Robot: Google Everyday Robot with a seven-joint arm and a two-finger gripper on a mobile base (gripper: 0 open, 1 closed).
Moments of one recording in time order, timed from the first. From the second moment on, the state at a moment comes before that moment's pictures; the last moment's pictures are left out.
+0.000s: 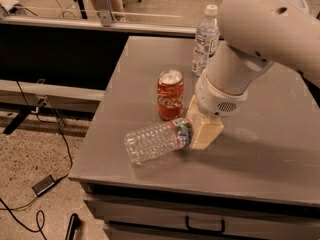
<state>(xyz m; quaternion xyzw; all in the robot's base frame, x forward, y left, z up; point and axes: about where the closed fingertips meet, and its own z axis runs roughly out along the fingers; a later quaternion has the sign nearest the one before) 0.456 -0.087 0.842 -0.73 0.67 0.07 0.11</state>
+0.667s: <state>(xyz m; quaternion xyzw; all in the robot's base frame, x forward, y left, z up) 0.396 -0.103 0.909 -0.73 0.67 0.05 0.12</state>
